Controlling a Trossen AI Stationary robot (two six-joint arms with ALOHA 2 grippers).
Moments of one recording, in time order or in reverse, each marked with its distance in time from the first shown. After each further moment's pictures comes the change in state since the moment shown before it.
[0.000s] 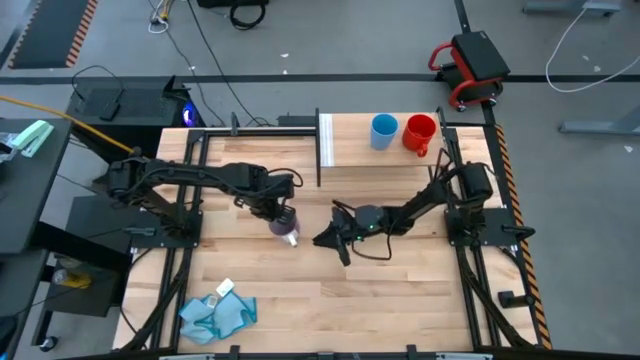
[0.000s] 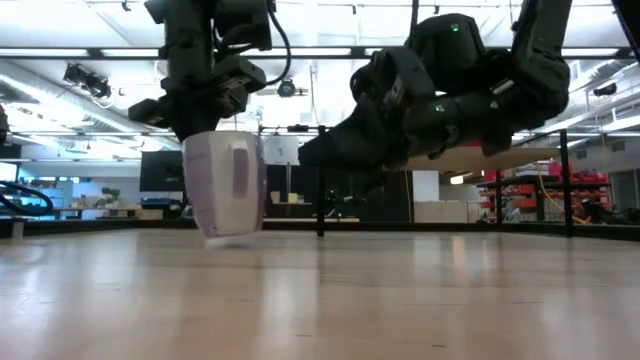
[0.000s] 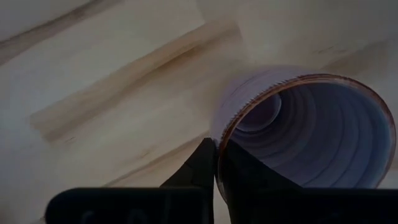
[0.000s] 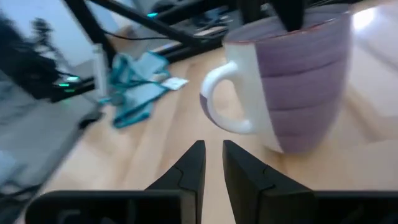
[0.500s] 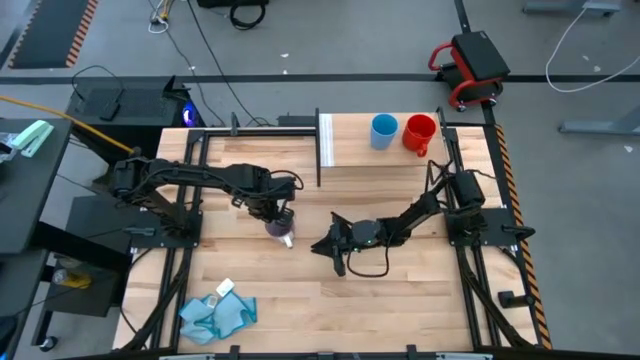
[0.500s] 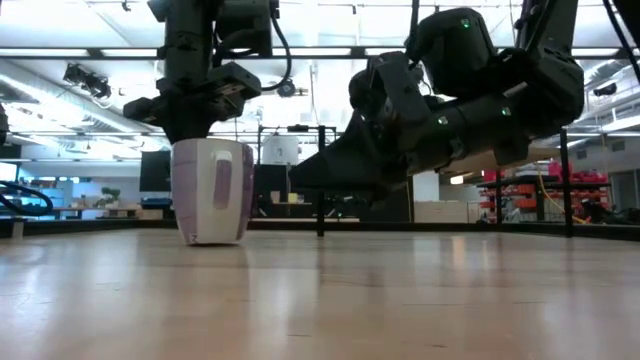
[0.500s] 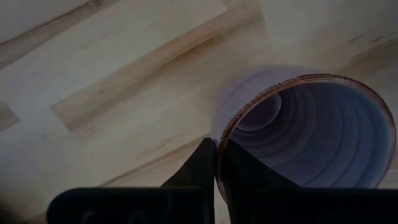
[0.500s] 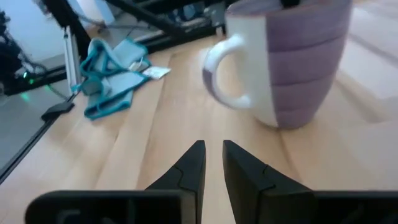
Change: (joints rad) left arm -0.007 0.039 0.021 -0.069 -0.011 0.006; right arm 0.095 0.090 0.041 0.016 0.204 -0.014
